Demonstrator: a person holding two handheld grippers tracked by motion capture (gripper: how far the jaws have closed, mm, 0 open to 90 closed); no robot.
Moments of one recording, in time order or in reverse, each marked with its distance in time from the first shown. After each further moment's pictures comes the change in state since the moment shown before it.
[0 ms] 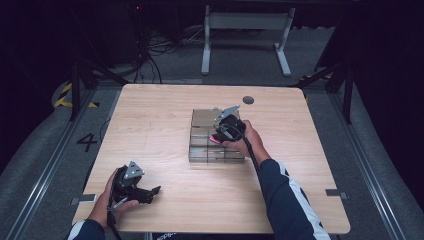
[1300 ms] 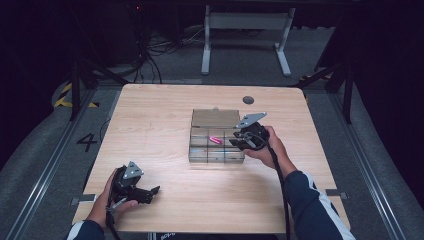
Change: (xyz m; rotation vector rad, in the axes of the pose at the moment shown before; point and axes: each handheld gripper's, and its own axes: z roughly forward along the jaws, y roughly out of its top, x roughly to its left) left arm 0.001 -0.001 -0.001 0.000 0.006 0.002; right arm 0.009 -0.039 -0.073 -0.057 -0.046 -0.017
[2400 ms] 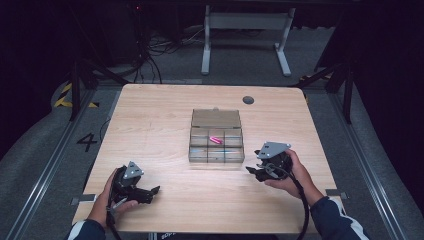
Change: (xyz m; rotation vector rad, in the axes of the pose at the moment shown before) left arm -0.001 0.000 0.000 0.001 0.002 -0.007; right arm 0.041 -0.068 -0.054 -0.002 -0.061 -0.069
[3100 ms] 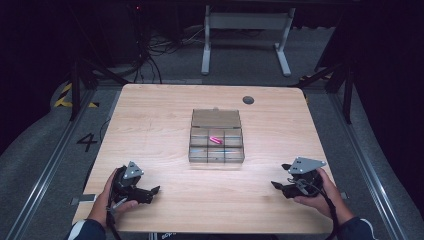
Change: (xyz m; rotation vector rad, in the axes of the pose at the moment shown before) left arm 0.000 0.000 0.000 0.000 0.000 -0.001; right arm -0.007 -0.077 -0.041 0.007 -0.012 0.112
